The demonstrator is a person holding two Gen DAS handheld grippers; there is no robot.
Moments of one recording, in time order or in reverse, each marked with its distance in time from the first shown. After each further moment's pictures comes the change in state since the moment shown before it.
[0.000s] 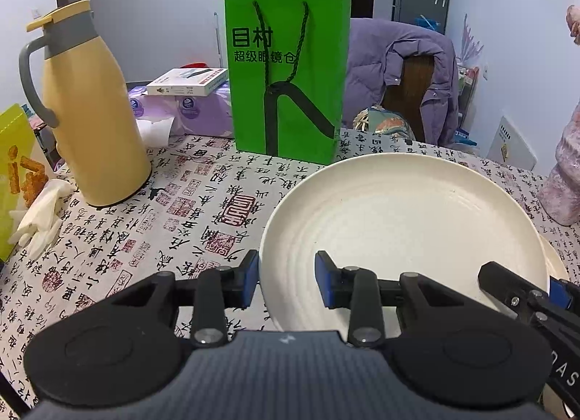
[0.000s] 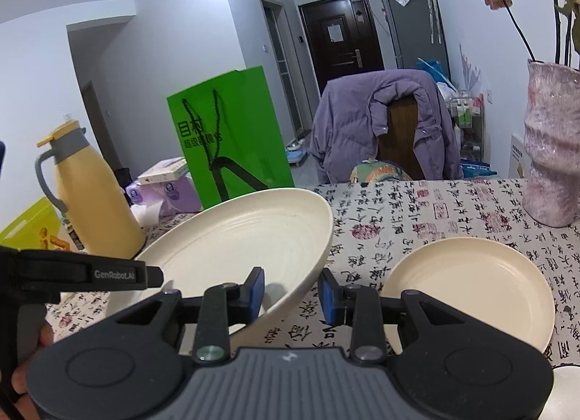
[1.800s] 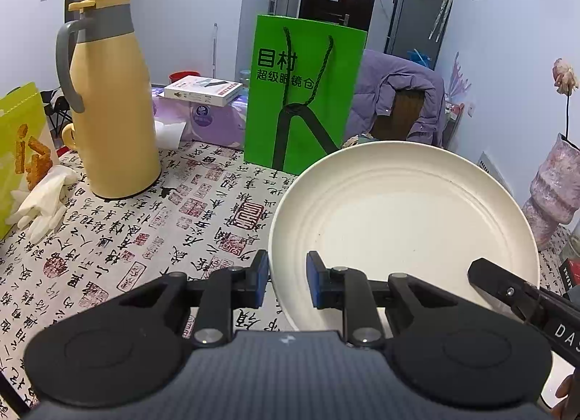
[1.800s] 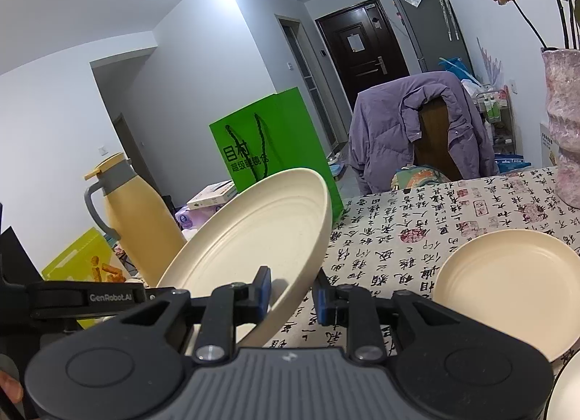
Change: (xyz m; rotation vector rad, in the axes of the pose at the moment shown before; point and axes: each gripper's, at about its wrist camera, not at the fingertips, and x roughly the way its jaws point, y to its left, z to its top) left arm -0.035 0.050 -0.014 -0.090 -0.071 -0.092; right arm -0.020 0.014 -0.007 0.096 -0.051 0.158
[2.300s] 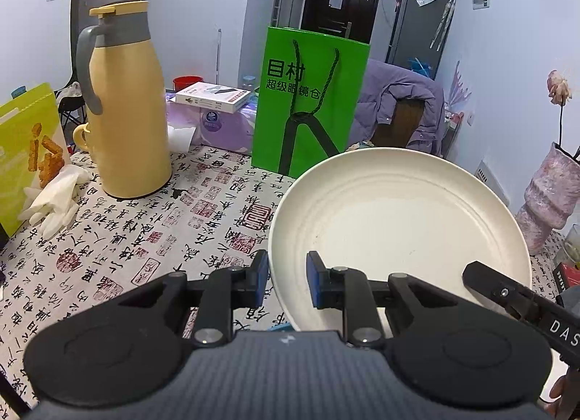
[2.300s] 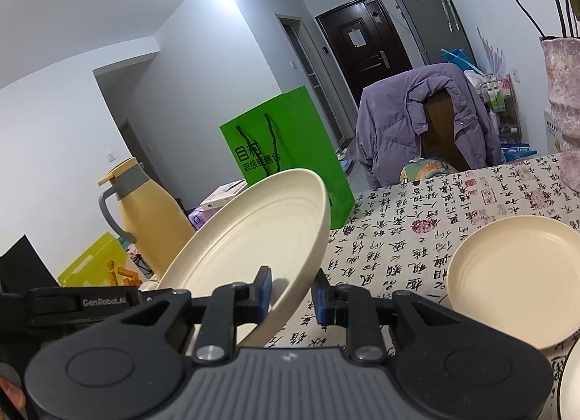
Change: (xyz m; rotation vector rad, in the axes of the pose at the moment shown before) left arm -0.027 0.012 -0.006 -0.016 -0.024 -0.005; right arm -0.014 0.009 -0.007 0.038 0.002 0.028
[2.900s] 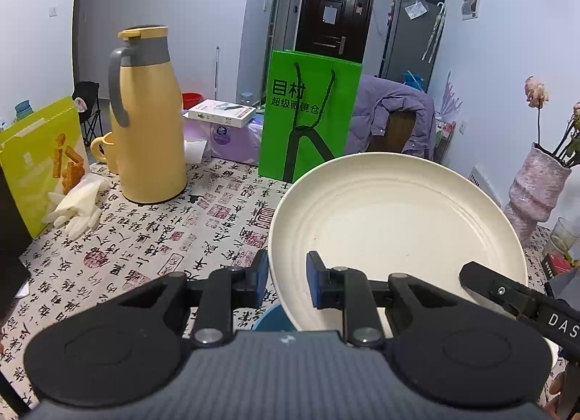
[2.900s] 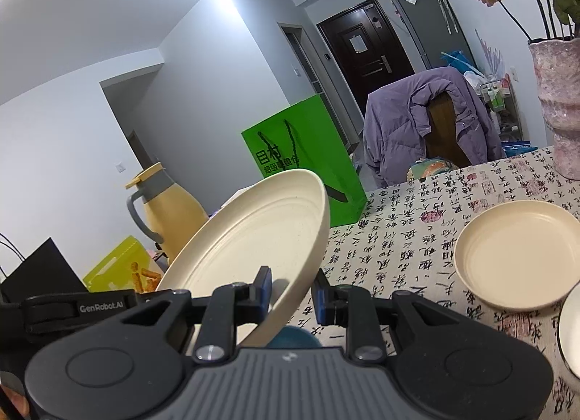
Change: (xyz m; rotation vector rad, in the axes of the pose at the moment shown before) left arm -0.063 0.013 -0.022 0.023 -0.058 -0.009; right arm -0.047 0.026 -0.021 0.032 -0.027 0.028
